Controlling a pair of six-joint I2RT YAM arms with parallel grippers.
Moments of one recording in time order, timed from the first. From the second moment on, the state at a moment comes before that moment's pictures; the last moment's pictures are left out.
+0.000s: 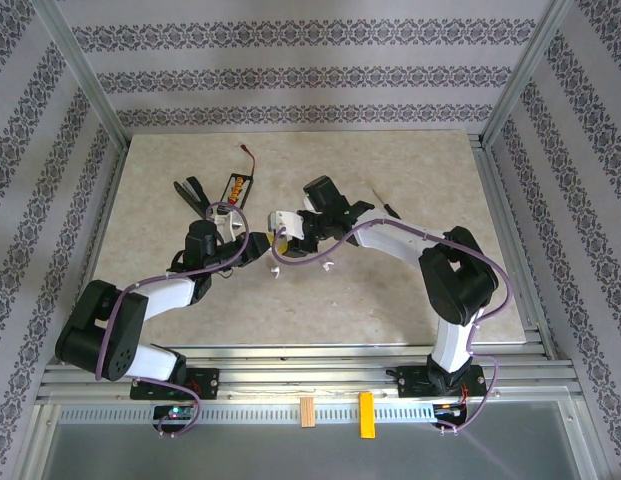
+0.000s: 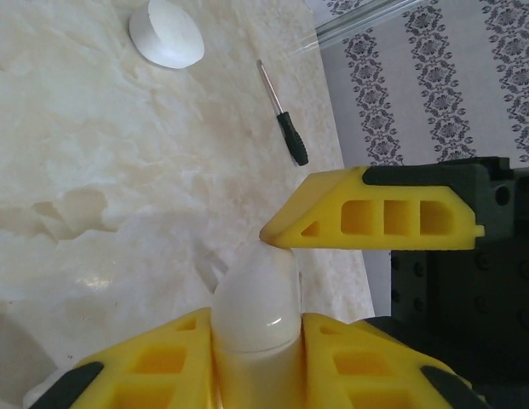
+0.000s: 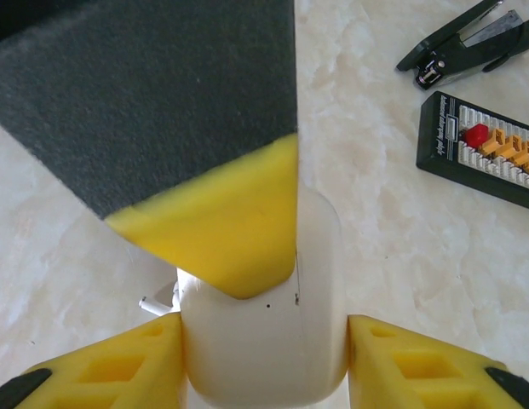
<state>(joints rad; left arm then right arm) -0.28 1.41 0.46 0.57 0.62 -0.90 0.66 1.83 1.29 -0.30 -0.54 -0.80</state>
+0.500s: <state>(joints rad) -0.28 1.40 0.47 0.63 0.69 -0.72 0.62 1.73 1.24 -0.32 -0.62 -0.76</state>
